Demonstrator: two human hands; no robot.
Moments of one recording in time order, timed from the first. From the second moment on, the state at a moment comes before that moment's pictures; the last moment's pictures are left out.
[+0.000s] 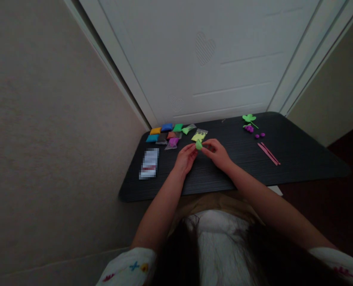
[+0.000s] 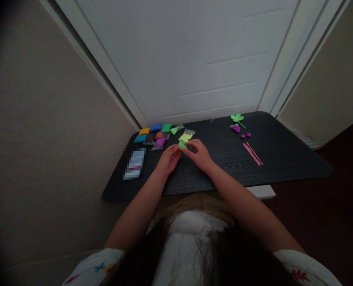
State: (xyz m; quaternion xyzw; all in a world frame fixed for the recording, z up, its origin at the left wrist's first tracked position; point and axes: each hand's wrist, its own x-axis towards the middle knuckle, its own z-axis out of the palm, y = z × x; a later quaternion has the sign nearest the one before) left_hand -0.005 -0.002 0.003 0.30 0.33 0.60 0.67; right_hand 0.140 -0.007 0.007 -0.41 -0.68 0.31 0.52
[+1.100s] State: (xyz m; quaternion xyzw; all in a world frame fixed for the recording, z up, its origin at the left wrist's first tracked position) left_hand -0.004 -0.002 0.000 0.36 0.35 0.57 0.65; right_hand 0.141 -0.003 0.000 -0.42 -0.76 0.17 0.47
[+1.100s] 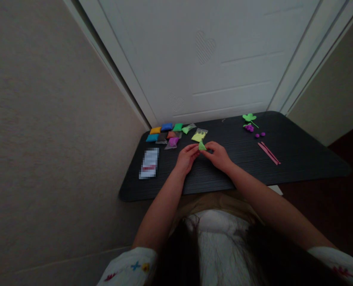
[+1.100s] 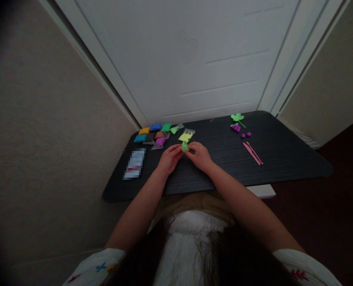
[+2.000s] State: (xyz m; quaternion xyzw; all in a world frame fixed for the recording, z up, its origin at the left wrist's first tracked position) left_hand -0.001 -0.002 0.000 0.38 0.36 0.58 0.62; right_hand 0.140 -0.005 0.002 -0.40 -0.76 0.16 0.47
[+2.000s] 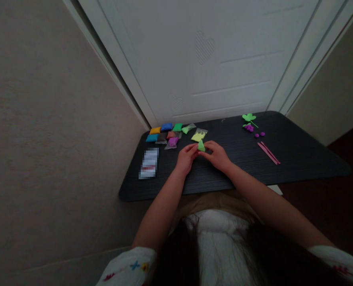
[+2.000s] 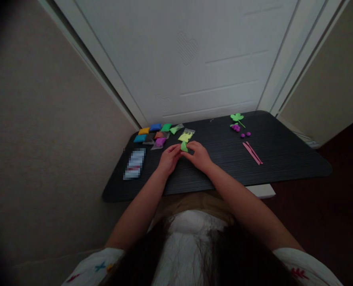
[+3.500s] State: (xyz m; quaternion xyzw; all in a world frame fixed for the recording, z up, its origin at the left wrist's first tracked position) left_hand 0.000 -0.005 0.002 0.39 0.39 0.56 0.62; right_hand 0.141 -0.010 0.008 -0.41 -0.76 0.18 0.48
